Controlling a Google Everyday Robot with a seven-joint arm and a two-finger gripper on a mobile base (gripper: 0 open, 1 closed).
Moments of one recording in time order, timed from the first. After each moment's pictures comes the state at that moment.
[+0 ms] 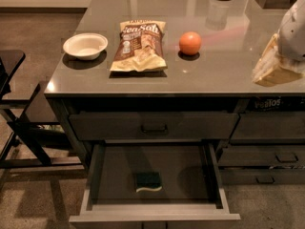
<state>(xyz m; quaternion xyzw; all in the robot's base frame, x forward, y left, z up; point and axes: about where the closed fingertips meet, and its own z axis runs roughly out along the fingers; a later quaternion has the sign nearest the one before) 0.438 -0.216 0.979 -0.60 0.78 -0.04 0.16</state>
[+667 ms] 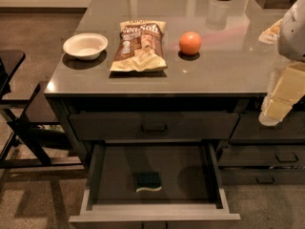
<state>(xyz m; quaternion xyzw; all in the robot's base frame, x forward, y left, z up) 0.438 -0.216 0.979 -0.60 0.78 -0.04 0.16</state>
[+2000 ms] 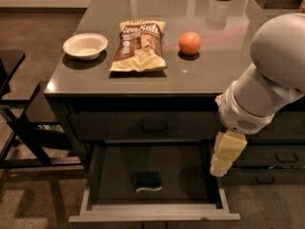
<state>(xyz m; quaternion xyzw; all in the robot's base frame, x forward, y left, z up) 0.421 -0.161 0.830 -0.61 0.79 0.01 0.13</state>
